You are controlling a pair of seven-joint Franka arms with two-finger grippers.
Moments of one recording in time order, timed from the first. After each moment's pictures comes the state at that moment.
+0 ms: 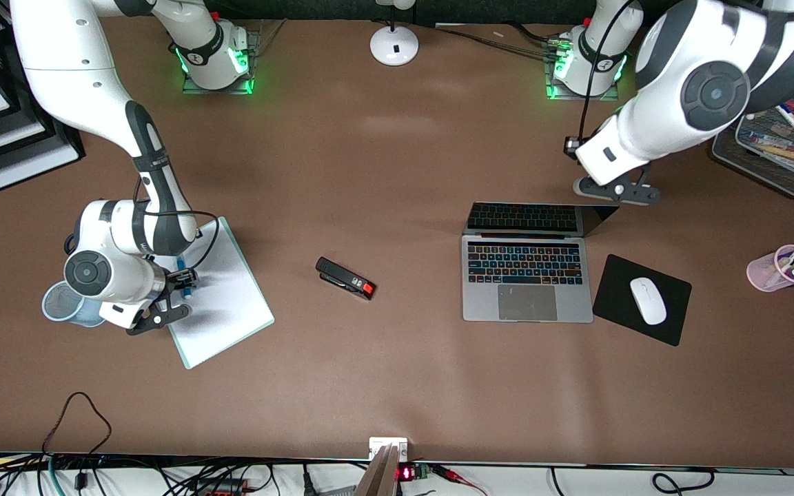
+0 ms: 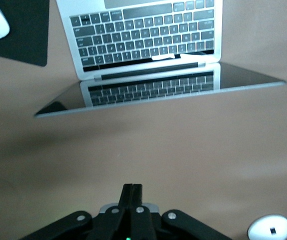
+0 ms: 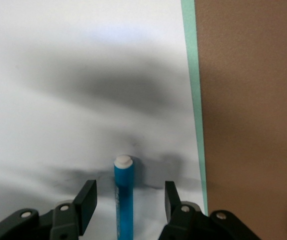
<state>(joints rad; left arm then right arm) -0.03 0.05 -0.29 -1.89 -0.10 1.64 -0.17 0.20 0.71 -0.16 -1.63 0.01 2.19 -0.32</state>
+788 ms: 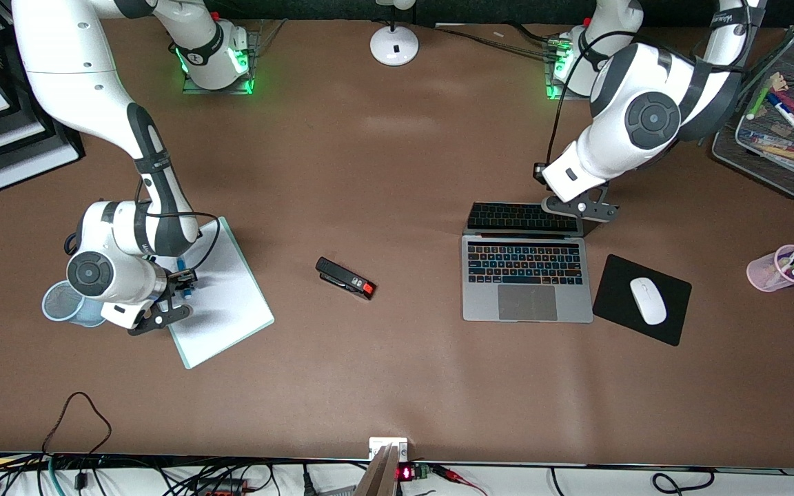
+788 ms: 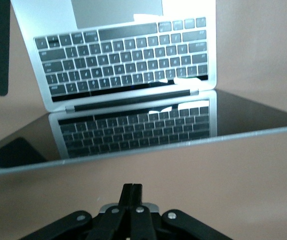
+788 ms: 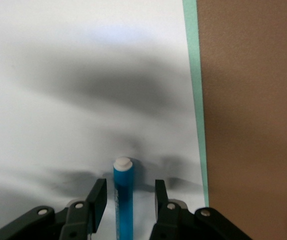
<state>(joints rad) -0.03 0.08 -0.34 -2.08 -0.12 1.97 -0.18 0.20 0.72 -0.16 -1.63 0.01 2.19 -0.32</state>
